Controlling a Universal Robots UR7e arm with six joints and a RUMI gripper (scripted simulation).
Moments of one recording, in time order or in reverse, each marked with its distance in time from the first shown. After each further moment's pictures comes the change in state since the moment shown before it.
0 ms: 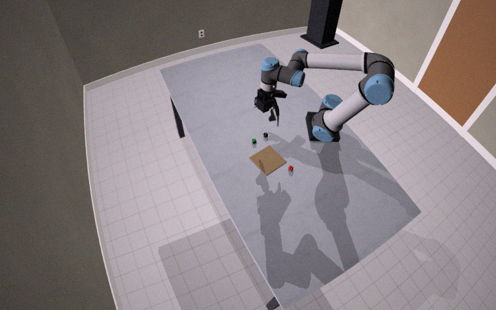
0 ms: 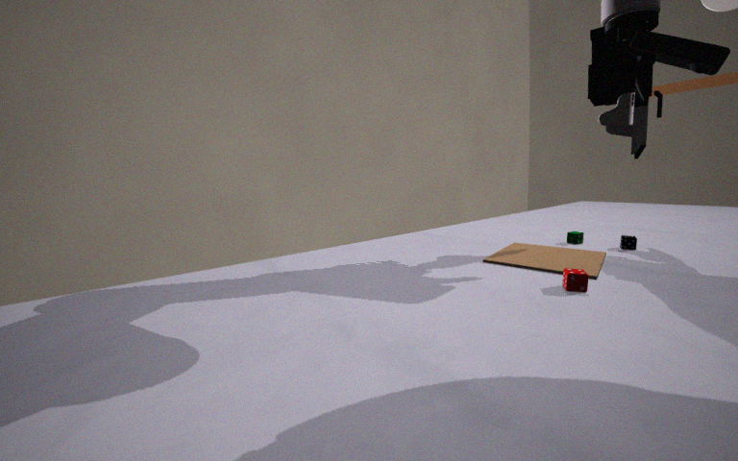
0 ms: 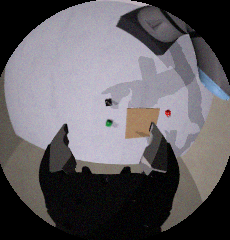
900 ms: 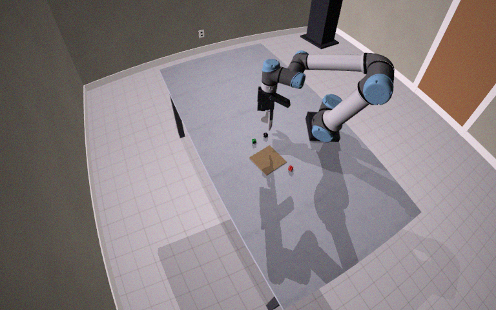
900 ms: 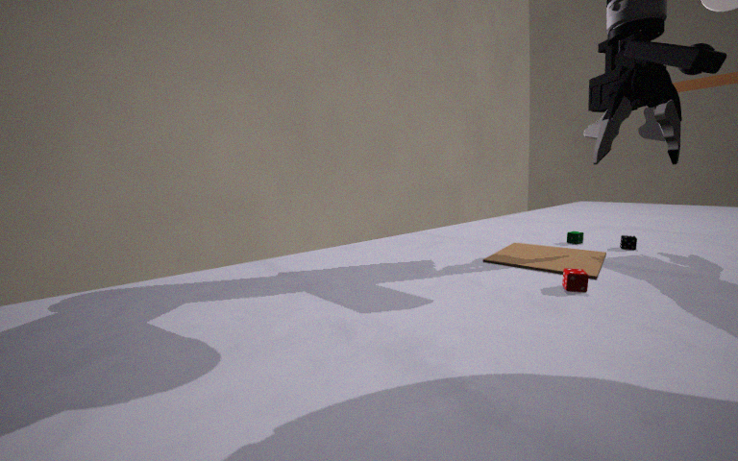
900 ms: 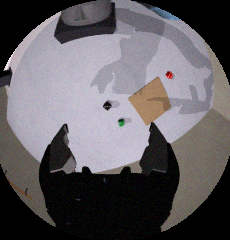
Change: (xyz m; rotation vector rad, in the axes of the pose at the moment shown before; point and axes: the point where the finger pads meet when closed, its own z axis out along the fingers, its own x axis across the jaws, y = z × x) arm 0.008 -0.003 0.012 -0.003 0.004 0.664
